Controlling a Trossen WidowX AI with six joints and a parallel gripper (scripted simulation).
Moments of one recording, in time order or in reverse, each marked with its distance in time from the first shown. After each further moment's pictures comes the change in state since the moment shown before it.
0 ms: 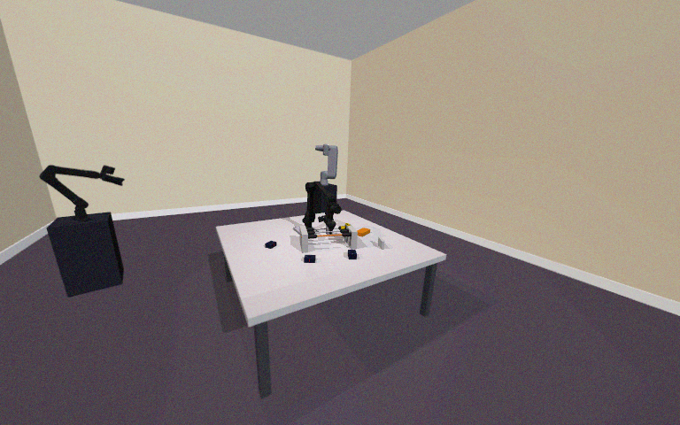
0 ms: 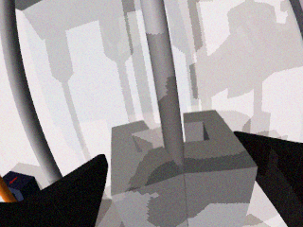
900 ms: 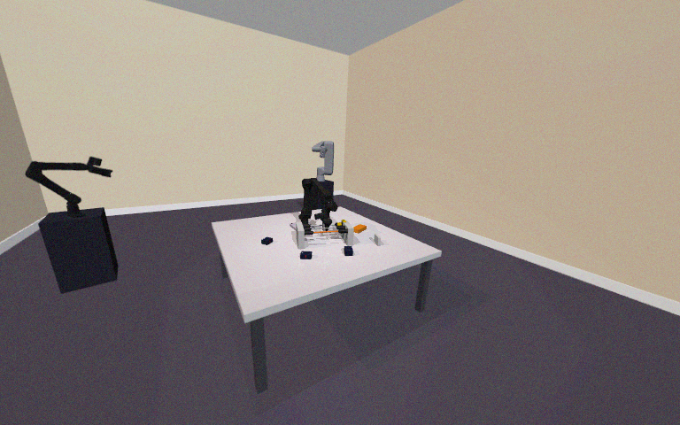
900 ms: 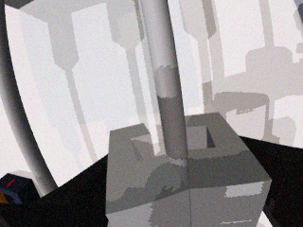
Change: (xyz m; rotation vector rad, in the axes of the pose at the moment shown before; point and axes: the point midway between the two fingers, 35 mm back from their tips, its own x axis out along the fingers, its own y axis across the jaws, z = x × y) arm 0.007 0.000 0.000 0.000 0.001 0.001
